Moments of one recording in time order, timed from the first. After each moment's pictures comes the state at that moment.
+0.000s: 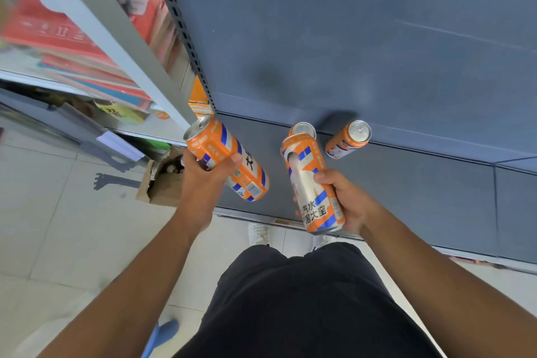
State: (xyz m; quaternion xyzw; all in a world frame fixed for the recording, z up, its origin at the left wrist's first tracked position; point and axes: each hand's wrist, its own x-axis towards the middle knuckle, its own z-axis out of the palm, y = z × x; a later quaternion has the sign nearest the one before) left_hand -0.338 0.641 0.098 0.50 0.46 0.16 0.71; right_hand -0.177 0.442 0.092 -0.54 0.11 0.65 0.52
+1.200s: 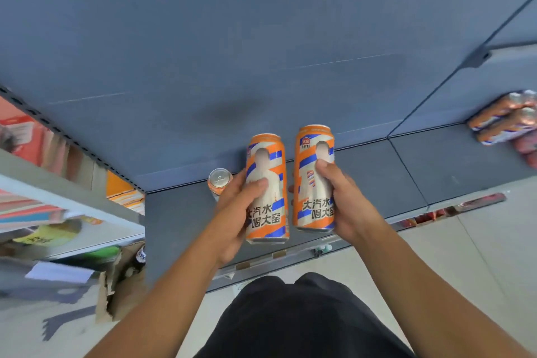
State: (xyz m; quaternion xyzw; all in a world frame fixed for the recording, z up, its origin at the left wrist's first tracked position) left_hand -0.244 0.514 0.185 0.48 0.25 -0.12 0.83; right_hand -0.171 0.332 0.187 -0.56 0.14 0.33 0.75
